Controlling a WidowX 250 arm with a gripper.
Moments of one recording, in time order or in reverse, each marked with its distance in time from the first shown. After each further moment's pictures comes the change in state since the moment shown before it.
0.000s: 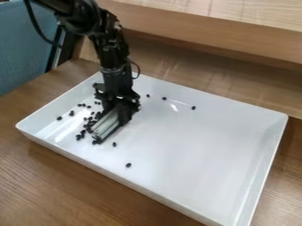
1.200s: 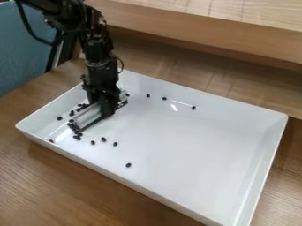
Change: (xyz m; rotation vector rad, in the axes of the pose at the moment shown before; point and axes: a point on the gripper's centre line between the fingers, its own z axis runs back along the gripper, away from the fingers) arm 0.006 0.033 0.000 0.025 -0.001 -0.148
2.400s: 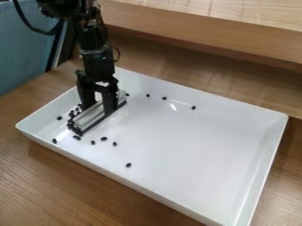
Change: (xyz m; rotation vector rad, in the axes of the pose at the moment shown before) arm -0.001 -0.016 0.031 -0.121 0.039 0.049
